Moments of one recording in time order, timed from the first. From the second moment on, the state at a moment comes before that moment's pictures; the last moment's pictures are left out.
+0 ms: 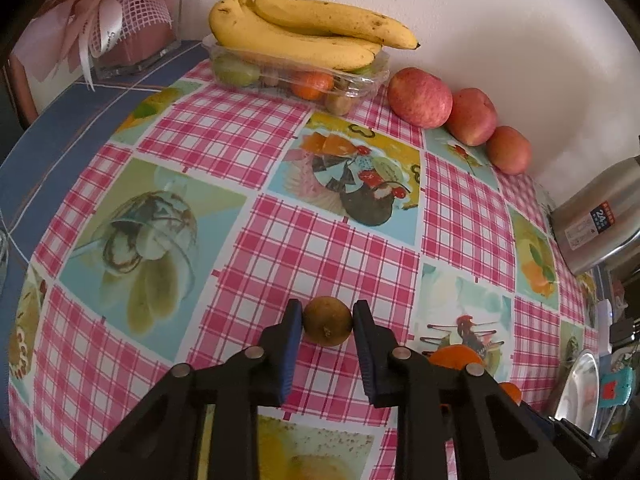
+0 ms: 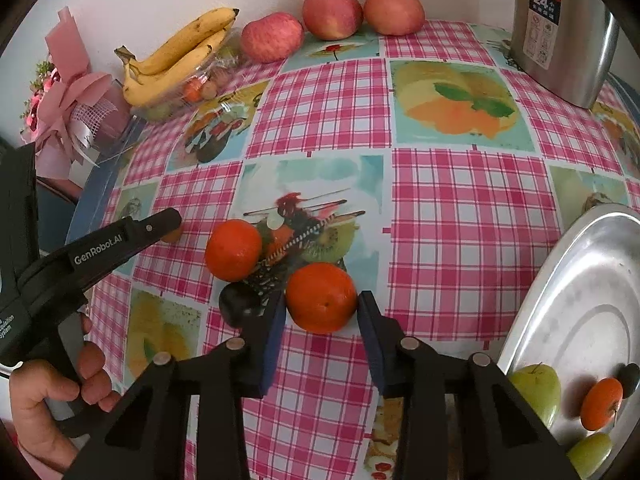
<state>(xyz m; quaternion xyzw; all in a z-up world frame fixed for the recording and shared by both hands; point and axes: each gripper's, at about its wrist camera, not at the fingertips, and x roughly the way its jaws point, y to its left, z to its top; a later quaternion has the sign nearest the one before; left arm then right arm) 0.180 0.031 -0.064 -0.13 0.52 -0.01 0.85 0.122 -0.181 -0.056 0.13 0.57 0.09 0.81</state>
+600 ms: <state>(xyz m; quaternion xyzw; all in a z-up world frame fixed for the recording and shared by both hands) 0.154 0.015 -0.017 -0.12 0.50 -0.02 0.86 0.107 -0.188 -0.022 0.15 0.53 0.09 0.83</state>
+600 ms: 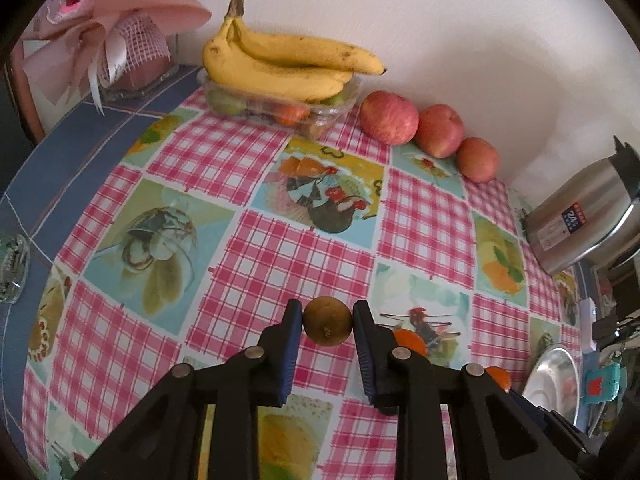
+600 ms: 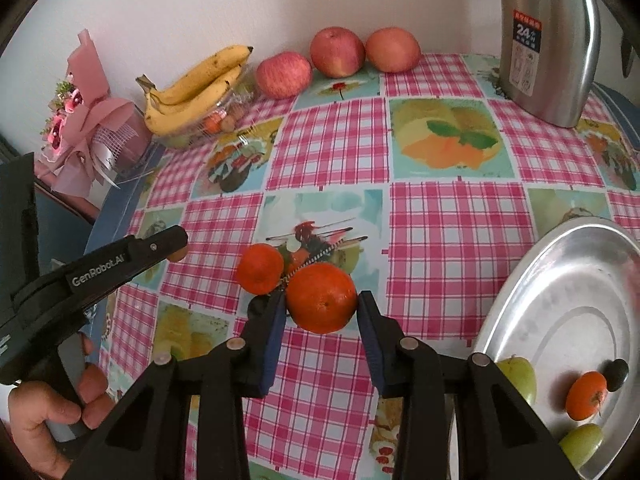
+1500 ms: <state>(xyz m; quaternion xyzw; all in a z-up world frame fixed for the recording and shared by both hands) 0.085 -0.016 0.028 -0.11 0.46 -0.04 0.88 0.050 -0.214 0.010 0.16 0.50 0.07 0.85</state>
